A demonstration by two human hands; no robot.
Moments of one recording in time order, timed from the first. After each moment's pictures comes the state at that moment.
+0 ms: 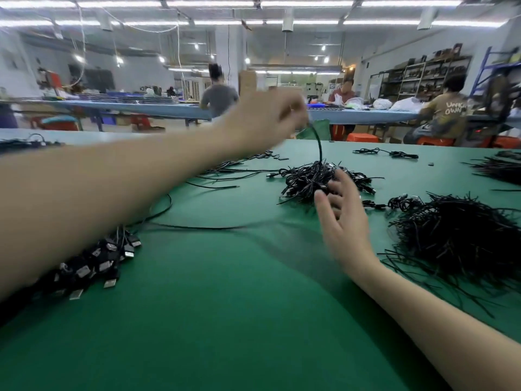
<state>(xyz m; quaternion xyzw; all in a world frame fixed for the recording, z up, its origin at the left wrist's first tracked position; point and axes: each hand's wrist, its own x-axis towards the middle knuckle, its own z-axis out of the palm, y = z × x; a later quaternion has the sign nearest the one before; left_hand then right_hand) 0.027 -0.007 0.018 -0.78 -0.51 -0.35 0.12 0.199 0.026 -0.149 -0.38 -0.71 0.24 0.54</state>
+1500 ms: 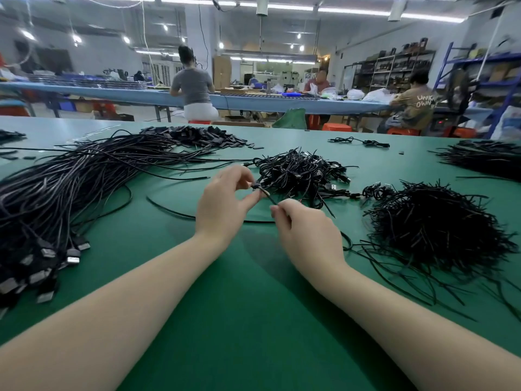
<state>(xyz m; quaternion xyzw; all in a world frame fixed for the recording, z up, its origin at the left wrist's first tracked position) 0.029 0.022 -0.151 -0.60 -0.57 -0.56 0.06 0.188 0.013 -0.155 -0.51 -0.78 0.00 0.35</state>
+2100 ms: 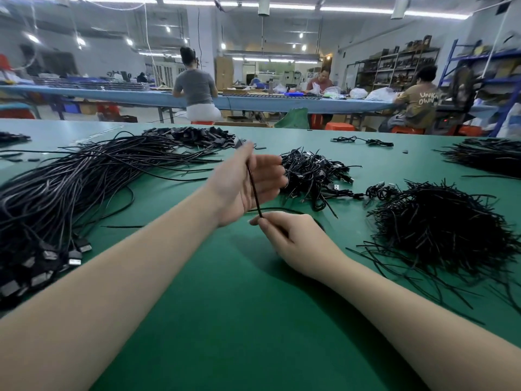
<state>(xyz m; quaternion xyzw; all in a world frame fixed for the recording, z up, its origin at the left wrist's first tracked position) 0.046 0.013 -0.088 -0.47 -0.38 -0.56 -0.57 0.191 0.017 -0.154 -0.34 -0.86 0.19 0.34</state>
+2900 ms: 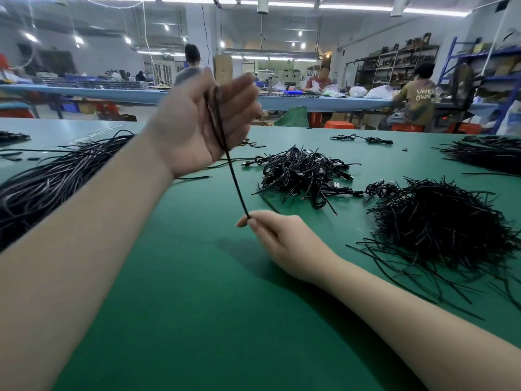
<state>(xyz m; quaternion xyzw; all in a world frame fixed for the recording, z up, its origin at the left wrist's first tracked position) 0.003 -0.013 -0.020 -0.51 -0.27 -0.58 -0.58 0.183 0.004 -0.154 -0.28 -0.87 0.23 0.34</state>
